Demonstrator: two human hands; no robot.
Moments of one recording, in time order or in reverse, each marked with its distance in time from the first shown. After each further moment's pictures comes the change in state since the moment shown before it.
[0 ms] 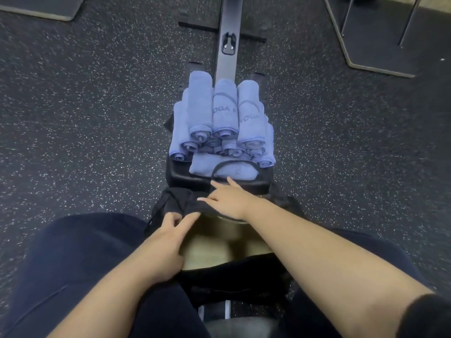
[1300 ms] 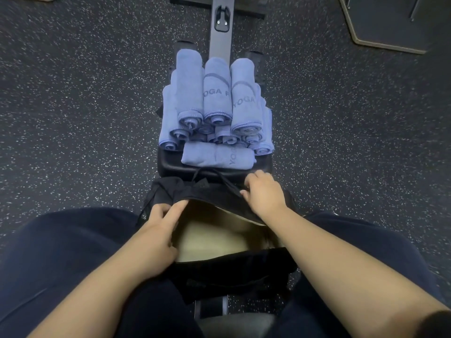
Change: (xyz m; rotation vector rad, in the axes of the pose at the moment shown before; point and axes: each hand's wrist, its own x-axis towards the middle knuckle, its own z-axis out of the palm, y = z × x) left_hand 0.002 0.008 -0.002 -0.101 0.031 -0.078; right_hand -0.023 0.073 0.038 -0.087 0.476 0.394
